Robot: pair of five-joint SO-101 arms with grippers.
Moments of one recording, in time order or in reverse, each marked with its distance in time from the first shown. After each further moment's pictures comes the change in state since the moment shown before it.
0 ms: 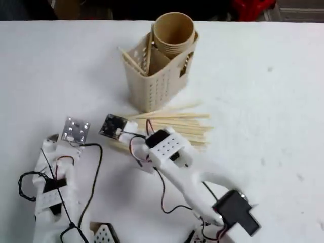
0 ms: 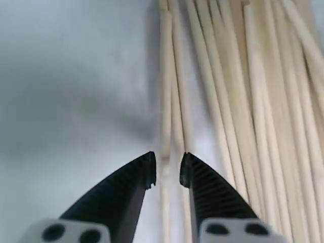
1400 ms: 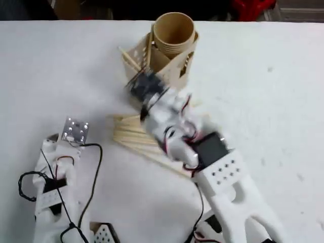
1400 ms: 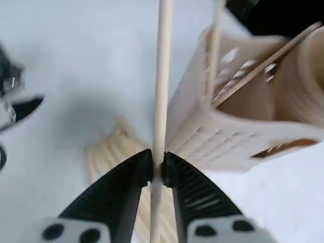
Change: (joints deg) left arm 0.0 0.0 0.0 0.0 0.0; right arm 9.3 -33.5 -15.7 6.3 -11.9
